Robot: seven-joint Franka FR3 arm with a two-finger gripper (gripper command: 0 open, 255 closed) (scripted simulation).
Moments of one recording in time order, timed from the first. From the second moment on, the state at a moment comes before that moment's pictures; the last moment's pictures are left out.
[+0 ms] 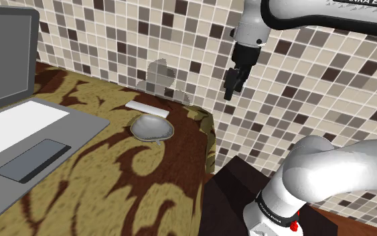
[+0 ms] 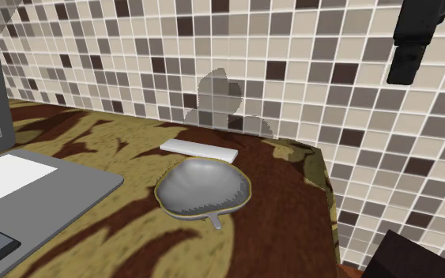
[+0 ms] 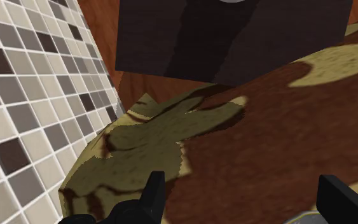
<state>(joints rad) 0.01 -0.83 0.05 -2.41 -0.02 1.56 -0.10</state>
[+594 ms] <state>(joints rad) 0.01 -0.58 0.05 -2.37 -0.02 1.77 -0.12</state>
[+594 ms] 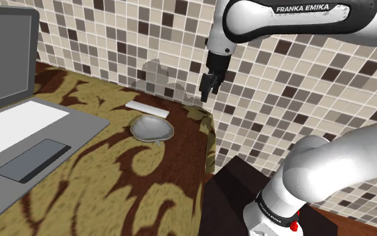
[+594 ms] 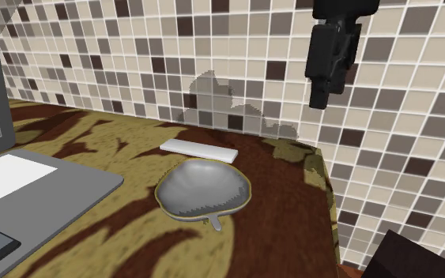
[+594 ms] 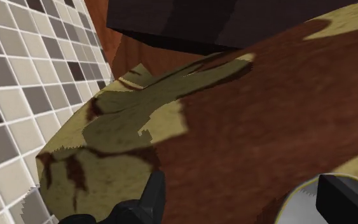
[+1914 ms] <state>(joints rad) 0.04 0.18 0.09 -1.89 -0.05 2.07 -0.16</state>
